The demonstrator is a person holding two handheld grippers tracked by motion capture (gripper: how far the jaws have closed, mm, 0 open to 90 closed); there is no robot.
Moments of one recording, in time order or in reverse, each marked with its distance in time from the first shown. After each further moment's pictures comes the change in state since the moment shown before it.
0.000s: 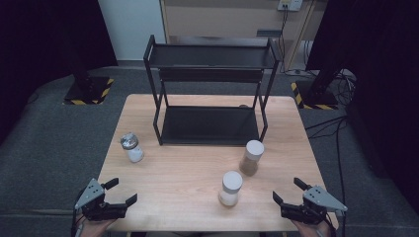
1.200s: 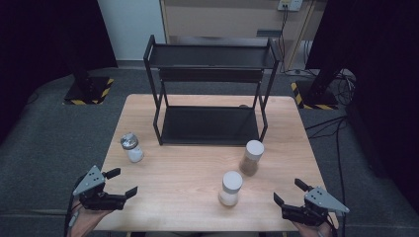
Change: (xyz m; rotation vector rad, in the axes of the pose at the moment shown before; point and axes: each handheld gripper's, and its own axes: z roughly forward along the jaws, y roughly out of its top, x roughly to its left) left arm 0.012 0.062 -0.003 0.049 -0.068 0.098; right arm -0.001 -0.002 -0.004 -0.012 0.003 -0.002
